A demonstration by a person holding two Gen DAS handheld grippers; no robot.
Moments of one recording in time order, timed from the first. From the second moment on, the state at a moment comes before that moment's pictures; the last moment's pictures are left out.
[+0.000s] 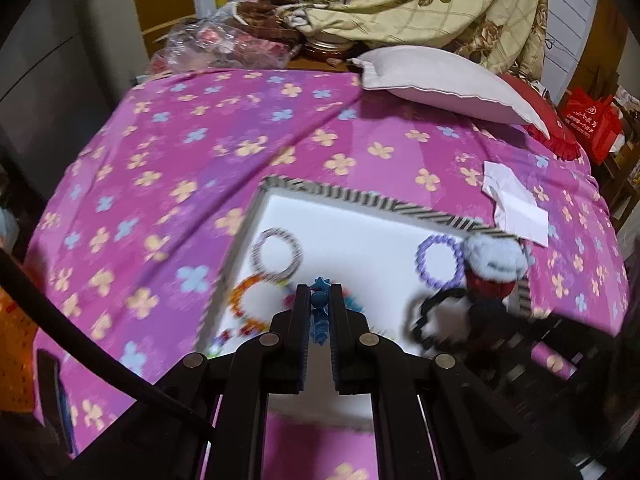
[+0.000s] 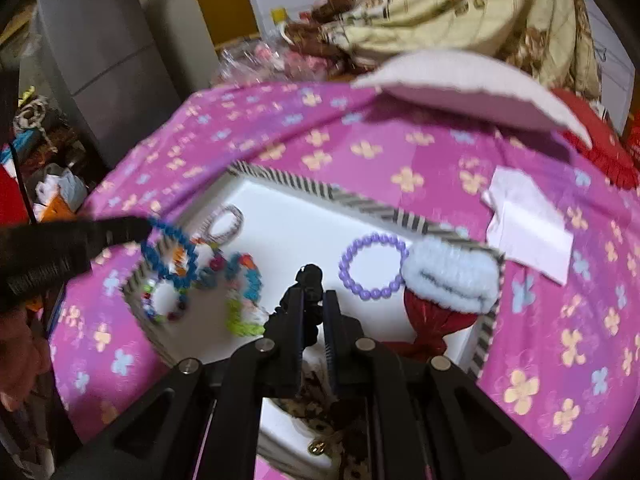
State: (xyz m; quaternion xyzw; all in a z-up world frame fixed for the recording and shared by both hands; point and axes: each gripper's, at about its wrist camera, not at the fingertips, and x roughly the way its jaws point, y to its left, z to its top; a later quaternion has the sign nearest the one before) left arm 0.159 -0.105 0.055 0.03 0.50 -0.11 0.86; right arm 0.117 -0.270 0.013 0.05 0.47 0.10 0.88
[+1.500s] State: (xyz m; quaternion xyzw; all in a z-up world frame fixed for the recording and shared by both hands) left arm 0.104 -0.053 0.032 0.02 0.46 -0.07 0.89; right arm 0.037 -0.271 0.040 0.07 0.41 0.03 0.91
